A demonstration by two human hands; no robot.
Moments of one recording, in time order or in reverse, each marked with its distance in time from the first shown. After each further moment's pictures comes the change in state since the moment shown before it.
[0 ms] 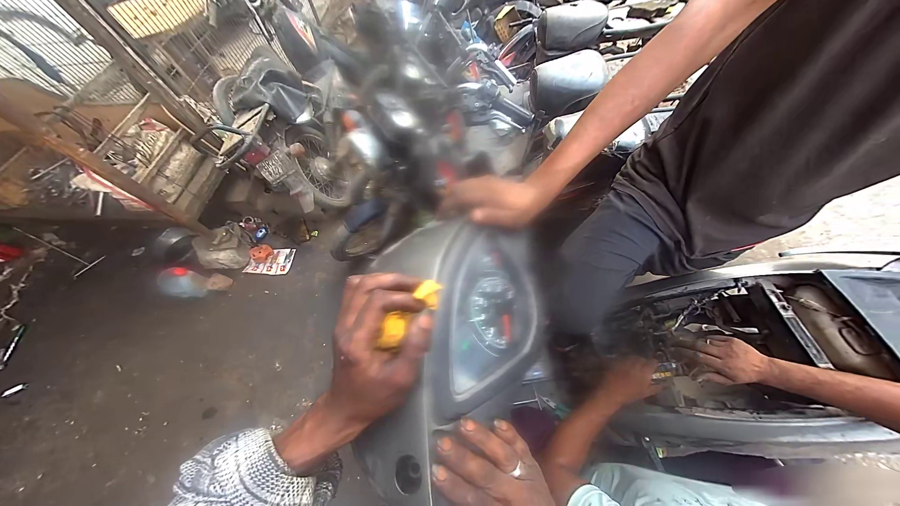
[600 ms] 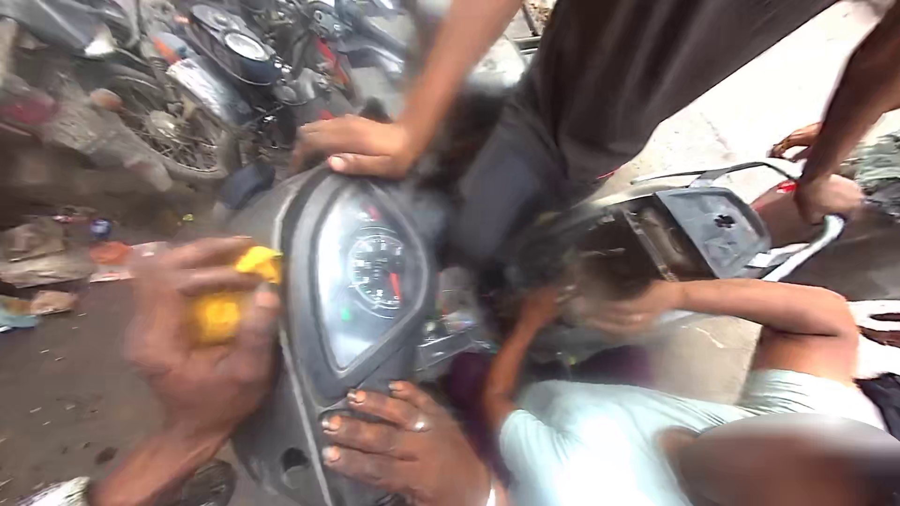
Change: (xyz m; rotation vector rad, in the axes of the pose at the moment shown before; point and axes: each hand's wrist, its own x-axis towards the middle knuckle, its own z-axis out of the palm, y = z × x) left_hand -0.004 -0.010 -0.005 0.001 -0.061 0.019; right_hand 0.006 -0.008 -0.005 0.068 0.079 -0.004
